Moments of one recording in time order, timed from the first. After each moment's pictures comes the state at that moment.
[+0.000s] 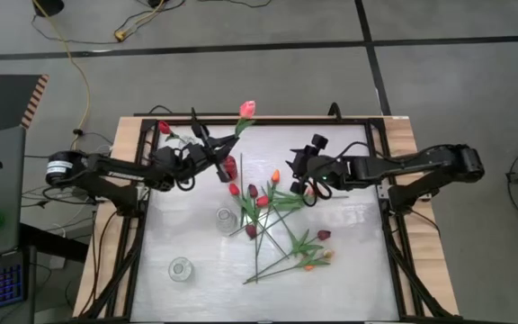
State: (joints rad) left arm 0.18 1.34 0.56 1.22 -0.25 0.35; right arm 0.01 1.32 0.94 -0.20 0.66 -0.14
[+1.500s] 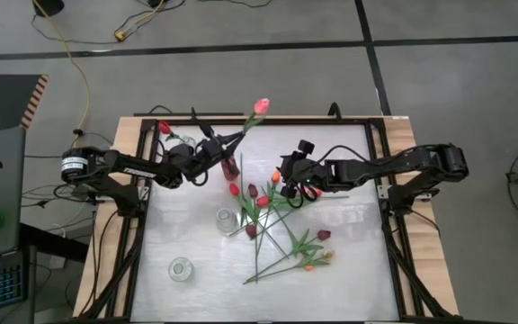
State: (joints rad) left arm 0.25 1.47 0.56 1.18 -0.33 0.35; right arm -0.02 1.47 0.94 -0.09 0.60 -0.14
